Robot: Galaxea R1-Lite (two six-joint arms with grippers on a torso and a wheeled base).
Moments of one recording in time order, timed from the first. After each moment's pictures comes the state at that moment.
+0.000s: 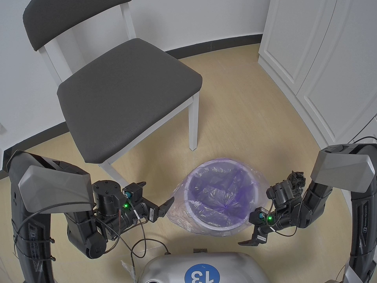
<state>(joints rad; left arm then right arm) -0.45 2.28 -0.45 -1.55 -0.09 0.11 0.35 2.36 -0.72 -0.62 0.40 -0.85</state>
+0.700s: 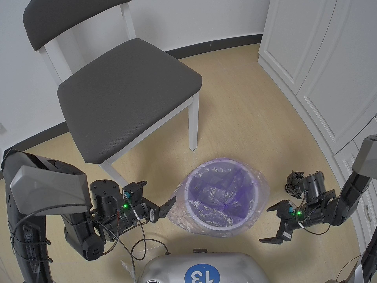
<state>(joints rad) -0.47 2.23 -0.41 -1.55 -0.09 0.11 0.23 2.02 -0.47 -0.62 0.40 -0.84</state>
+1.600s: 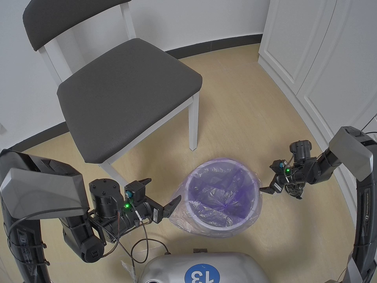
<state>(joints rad) -0.52 2.18 -0.41 -1.55 -0.08 0.11 0.07 2.46 -1.30 -0.39 0.33 -0.84</state>
